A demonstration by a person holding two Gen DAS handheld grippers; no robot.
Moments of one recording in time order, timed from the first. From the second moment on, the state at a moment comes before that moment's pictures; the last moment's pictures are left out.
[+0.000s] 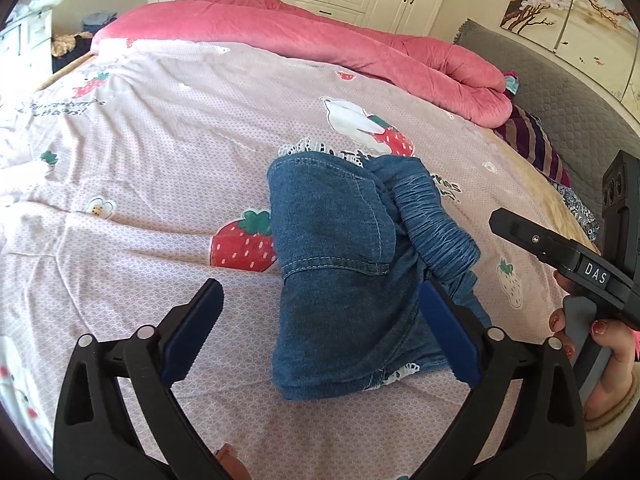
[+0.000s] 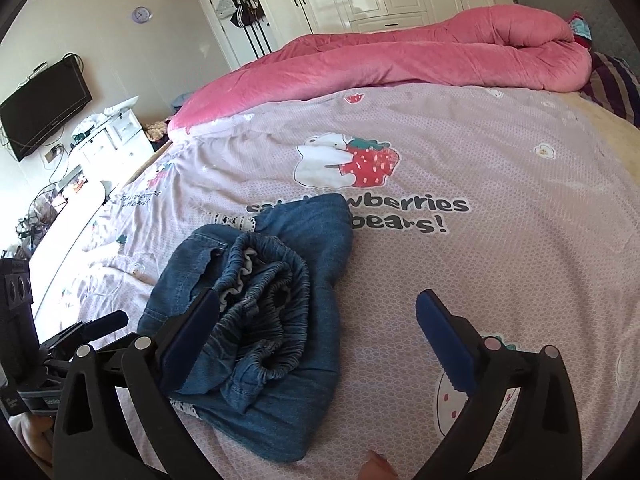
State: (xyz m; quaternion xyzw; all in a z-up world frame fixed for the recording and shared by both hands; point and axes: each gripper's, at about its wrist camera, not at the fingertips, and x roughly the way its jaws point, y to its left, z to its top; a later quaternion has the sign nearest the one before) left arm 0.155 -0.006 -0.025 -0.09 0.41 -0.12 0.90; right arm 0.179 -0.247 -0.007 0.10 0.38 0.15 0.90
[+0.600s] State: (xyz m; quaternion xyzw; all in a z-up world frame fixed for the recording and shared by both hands) left arm 0.135 -0.009 -0.007 -0.07 0.39 -0.10 0.91; right arm 0.154 -0.250 0.023 0.10 0.34 0.16 0.92
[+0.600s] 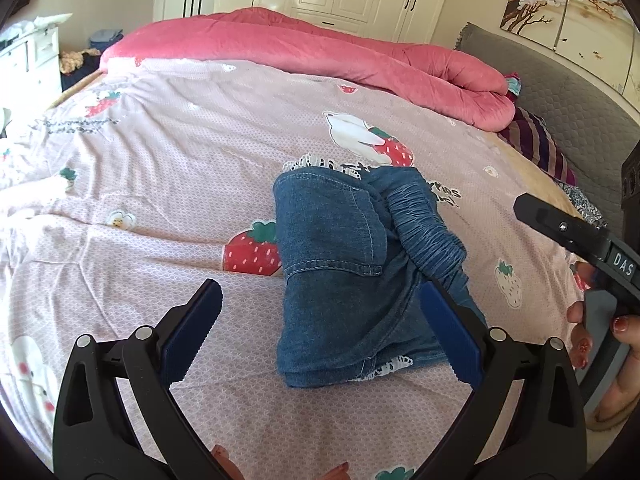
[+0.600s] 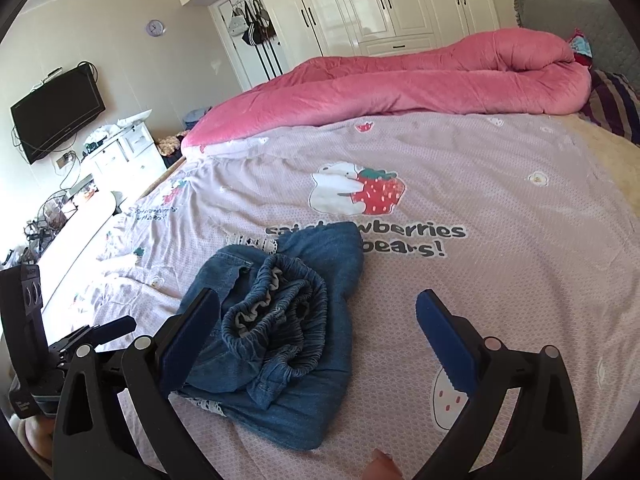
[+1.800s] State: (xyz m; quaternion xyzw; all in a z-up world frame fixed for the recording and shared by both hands) left arm 0.018 -0.010 -0.003 -0.04 0.37 -0.06 0.93; right arm 0.024 -0.246 0.040 0.05 0.32 0.17 0.93
